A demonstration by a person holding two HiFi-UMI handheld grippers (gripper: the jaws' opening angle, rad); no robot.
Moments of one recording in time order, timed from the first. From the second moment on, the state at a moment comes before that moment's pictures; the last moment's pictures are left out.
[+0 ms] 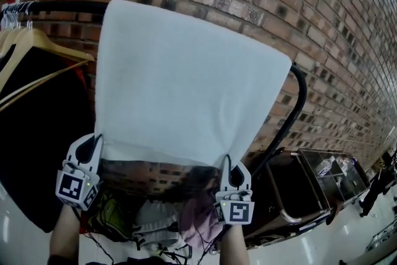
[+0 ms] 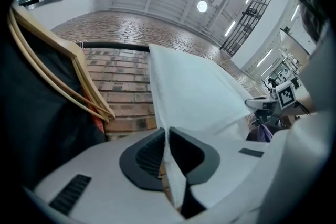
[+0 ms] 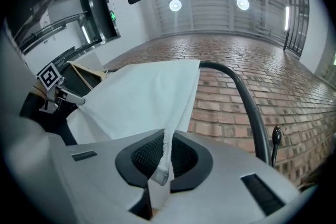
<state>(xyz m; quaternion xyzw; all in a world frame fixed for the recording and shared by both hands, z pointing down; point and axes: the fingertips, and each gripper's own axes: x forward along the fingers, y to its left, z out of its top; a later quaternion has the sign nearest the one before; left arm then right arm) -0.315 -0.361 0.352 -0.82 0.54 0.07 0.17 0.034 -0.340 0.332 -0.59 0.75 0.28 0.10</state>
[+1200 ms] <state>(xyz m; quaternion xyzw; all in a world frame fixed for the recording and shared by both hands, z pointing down) -0.333 -0.345 0.432 -0.82 0.56 0.05 0.12 0.040 -0.326 0.411 -0.66 0.72 0.20 0.10</state>
